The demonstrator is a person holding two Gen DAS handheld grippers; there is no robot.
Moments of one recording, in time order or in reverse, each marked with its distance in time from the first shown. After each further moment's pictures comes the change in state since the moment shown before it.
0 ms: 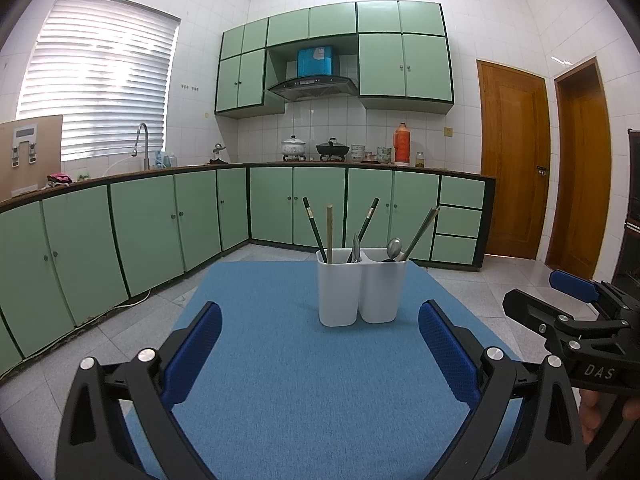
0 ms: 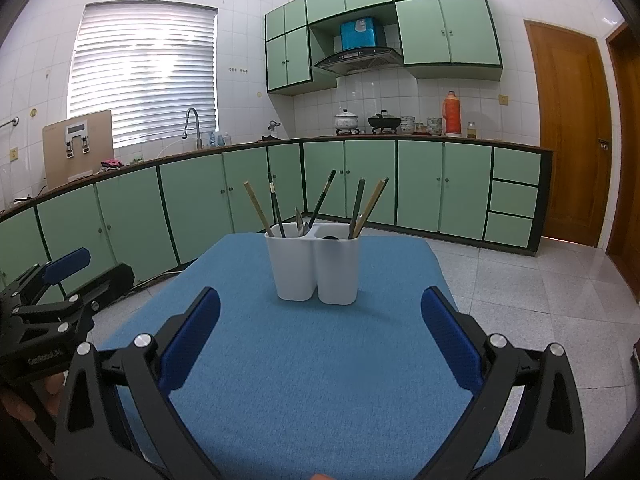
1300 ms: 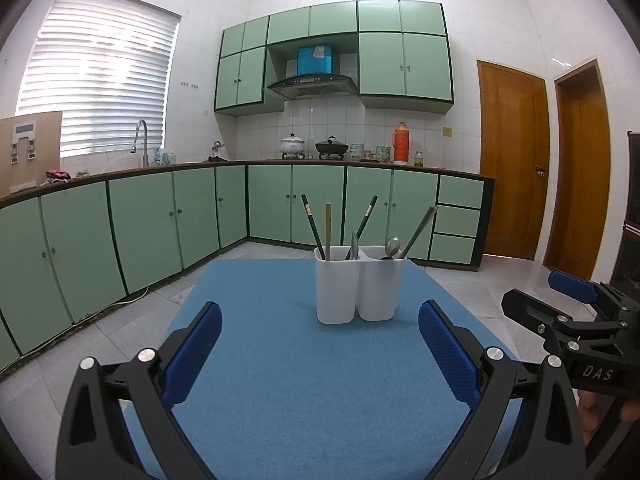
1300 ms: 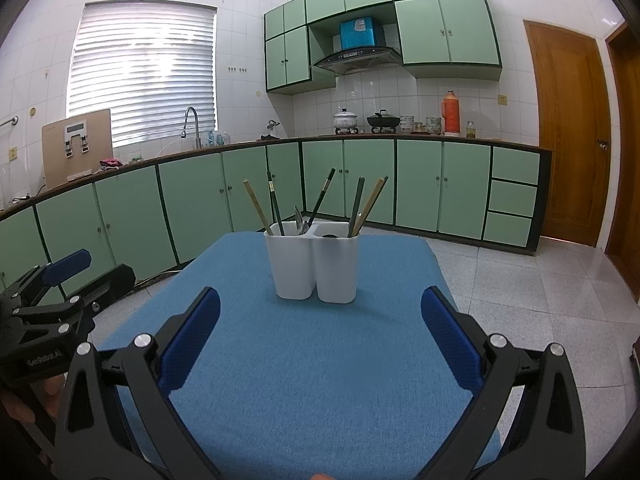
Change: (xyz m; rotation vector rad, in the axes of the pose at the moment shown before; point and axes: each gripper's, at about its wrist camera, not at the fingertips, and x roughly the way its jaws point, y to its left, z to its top) left arm 0.000 -0.001 0.004 -0.008 0.002 -0.003; right arm -0.001 -0.004 0.000 0.001 -0.001 -0.002
